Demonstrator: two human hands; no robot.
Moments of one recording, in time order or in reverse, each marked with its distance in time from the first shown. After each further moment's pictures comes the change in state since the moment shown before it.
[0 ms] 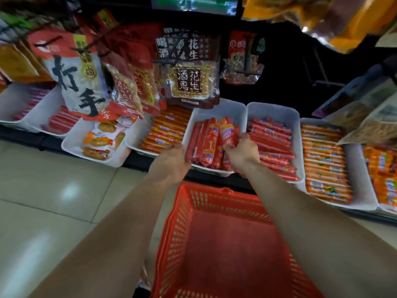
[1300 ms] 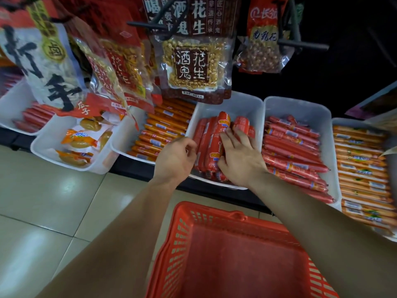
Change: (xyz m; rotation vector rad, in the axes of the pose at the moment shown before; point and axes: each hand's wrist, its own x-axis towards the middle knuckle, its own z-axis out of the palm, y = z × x) left_hand 0.083 -0.016 0.051 -0.158 0.244 0.063; right_hand 0.066 0.024 0.050 -0.752 -0.183 -0.542
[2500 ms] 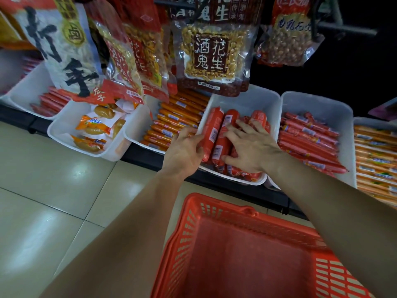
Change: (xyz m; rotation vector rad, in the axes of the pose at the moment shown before) left_hand -0.004 -0.014 -0.002 0.121 -0.144 -0.016; right_hand 0.028 0.007 -0.007 -0.275 -0.087 -0.252
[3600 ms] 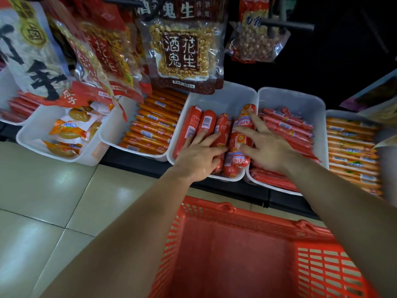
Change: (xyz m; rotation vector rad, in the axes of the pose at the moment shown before) left_hand 0.013 0.056 0.043 0.277 -0.250 0.364; right_hand -0.061 0.062 0.005 0.513 0.015 0.237
